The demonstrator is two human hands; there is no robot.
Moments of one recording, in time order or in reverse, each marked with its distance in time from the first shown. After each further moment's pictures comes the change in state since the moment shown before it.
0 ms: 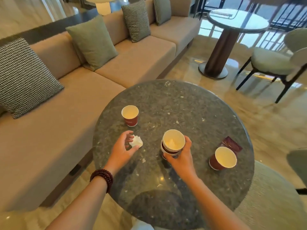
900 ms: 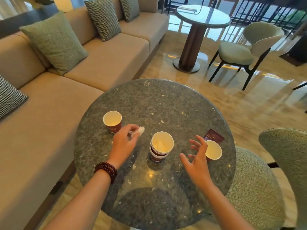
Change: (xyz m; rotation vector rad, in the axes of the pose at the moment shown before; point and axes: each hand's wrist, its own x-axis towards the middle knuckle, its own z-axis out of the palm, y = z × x) left_hand 0.043 0.043 0.024 0.106 -0.019 0.287; right_hand -0.028 -0.005 -0.049 0.014 0.280 -0.034
